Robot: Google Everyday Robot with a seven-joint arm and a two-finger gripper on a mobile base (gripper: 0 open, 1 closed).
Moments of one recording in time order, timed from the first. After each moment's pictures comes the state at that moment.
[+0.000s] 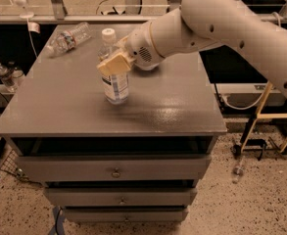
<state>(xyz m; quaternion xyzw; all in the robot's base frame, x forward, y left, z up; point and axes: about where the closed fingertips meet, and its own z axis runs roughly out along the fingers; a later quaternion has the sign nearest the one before) 0.595 0.083 0.935 -0.54 0.68 0.27 0.41</state>
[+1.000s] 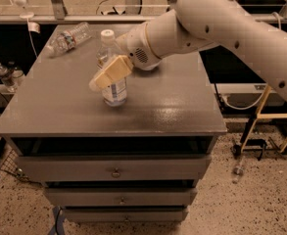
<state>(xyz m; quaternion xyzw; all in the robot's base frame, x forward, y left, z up) 0.591 0.091 0.934 -0.55 0.68 0.27 0.41</state>
